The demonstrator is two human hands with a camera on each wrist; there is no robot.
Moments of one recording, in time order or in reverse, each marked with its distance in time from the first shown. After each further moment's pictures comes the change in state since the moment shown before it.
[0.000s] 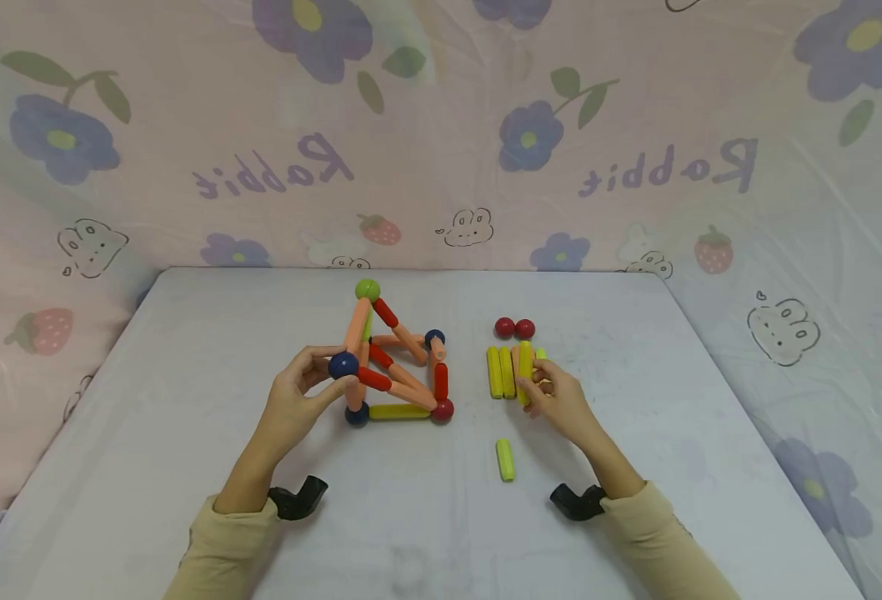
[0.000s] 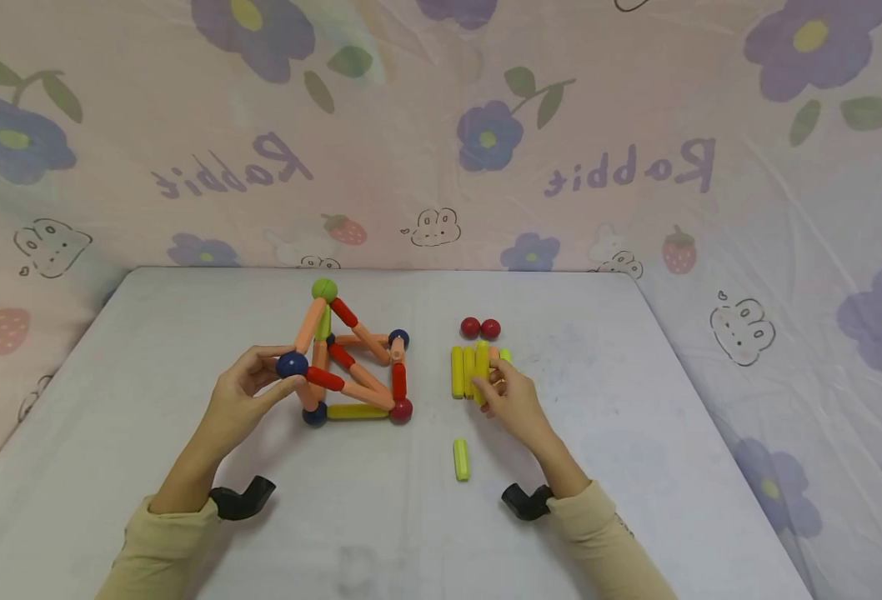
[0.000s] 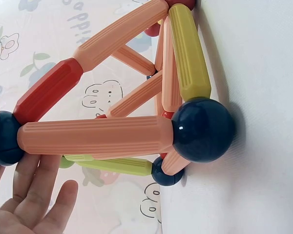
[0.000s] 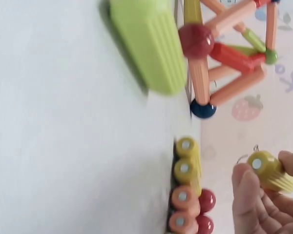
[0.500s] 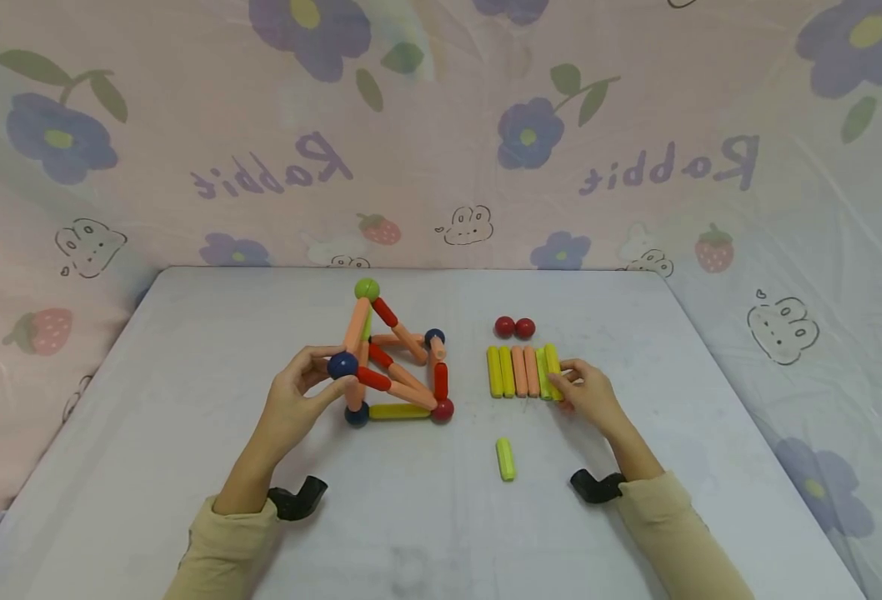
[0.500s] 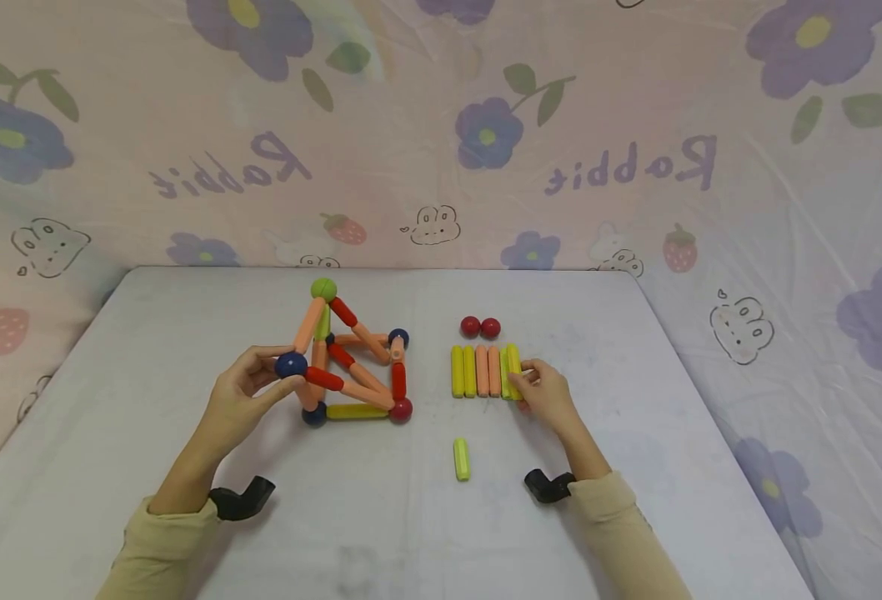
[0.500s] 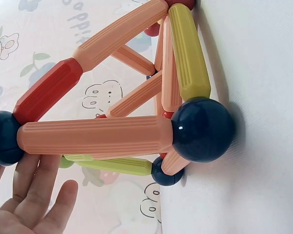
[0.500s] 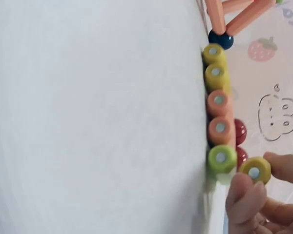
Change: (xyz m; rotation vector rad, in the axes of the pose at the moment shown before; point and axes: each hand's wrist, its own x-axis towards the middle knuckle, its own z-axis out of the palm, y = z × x) left_hand 0.000 0.001 0.000 -0.003 -0.001 0.015; right_hand 0.013 0.038 -0.032 -0.099 0.009 0.212
